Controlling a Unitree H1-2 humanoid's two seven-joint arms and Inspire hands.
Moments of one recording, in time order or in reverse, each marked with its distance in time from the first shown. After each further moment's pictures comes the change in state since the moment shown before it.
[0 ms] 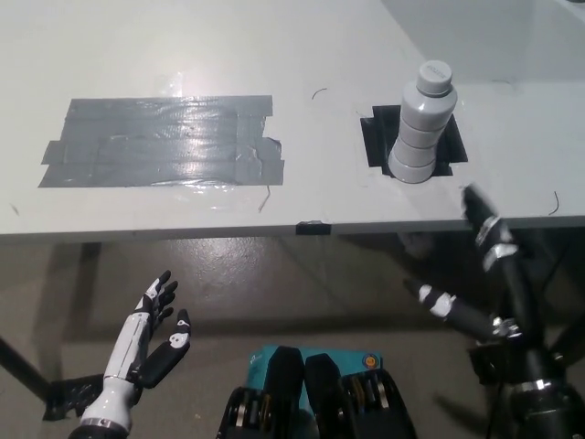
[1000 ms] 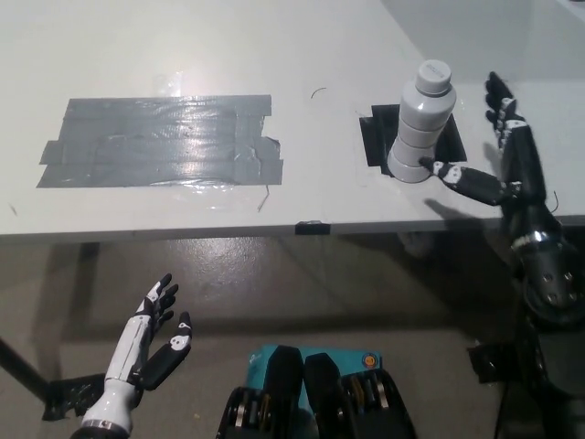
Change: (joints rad) left_arm -0.001 -0.001 0.000 0.017 0.006 -0.005 0.000; right_arm -0.461 -0.045 -0.108 0.545 -0.003 0.160 -0.030
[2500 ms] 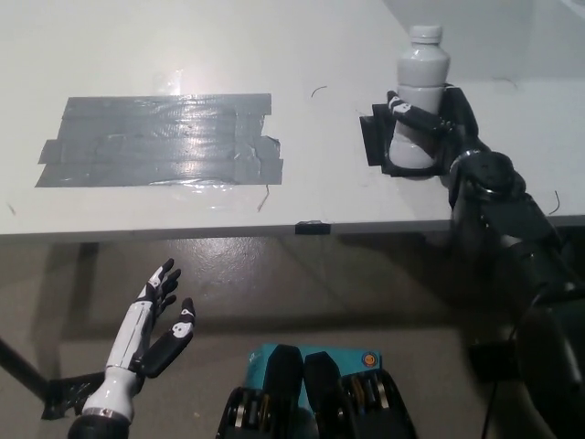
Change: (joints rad) left_arm -0.022 0.001 -0.003 -0.030 0.005 0.001 -0.001; right_arm -0.501 0.021 -0.042 0.892 0.138 -0.047 -0.044
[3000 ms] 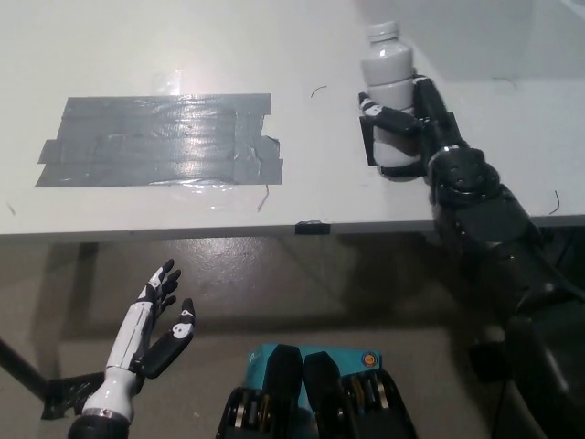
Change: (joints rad) left_arm 0.000 0.001 0.000 0.001 0.007 0.000 0.000; right_arm -0.008 0.036 0.153 -0.040 -0.082 -0.010 -0.033
